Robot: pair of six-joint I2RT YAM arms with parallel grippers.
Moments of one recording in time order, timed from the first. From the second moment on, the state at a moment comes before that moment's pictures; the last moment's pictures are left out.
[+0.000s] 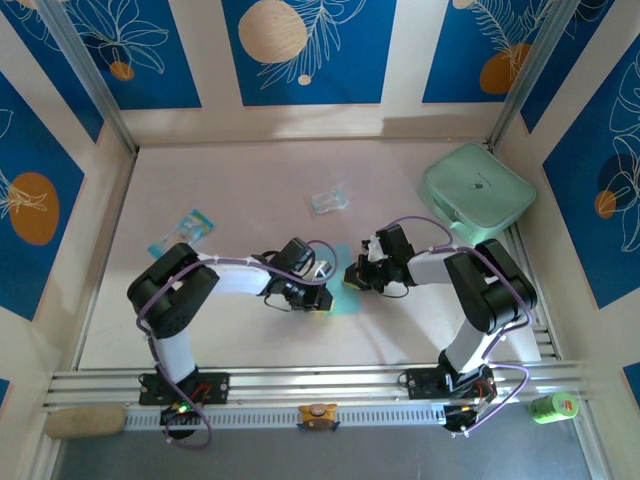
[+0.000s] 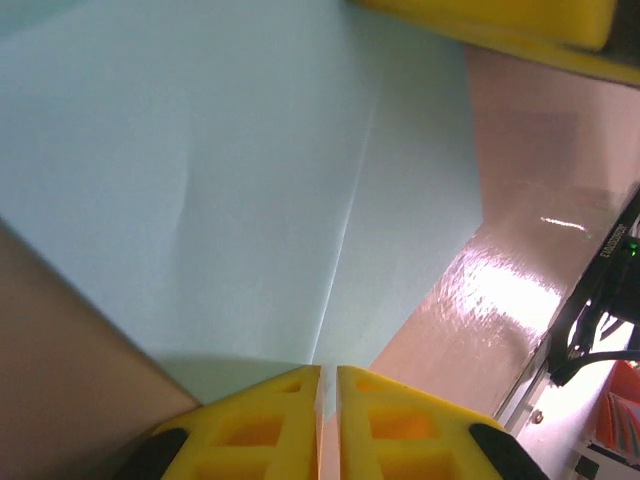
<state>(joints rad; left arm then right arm) -0.80 1.80 0.85 -0.14 0.62 -0.64 0.41 1.69 0.63 0.06 -0.65 0.78</state>
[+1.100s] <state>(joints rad) -0.80 1.75 0.88 -0.15 0.58 -0.63 0.40 1.68 0.64 0.03 -0.65 0.78</state>
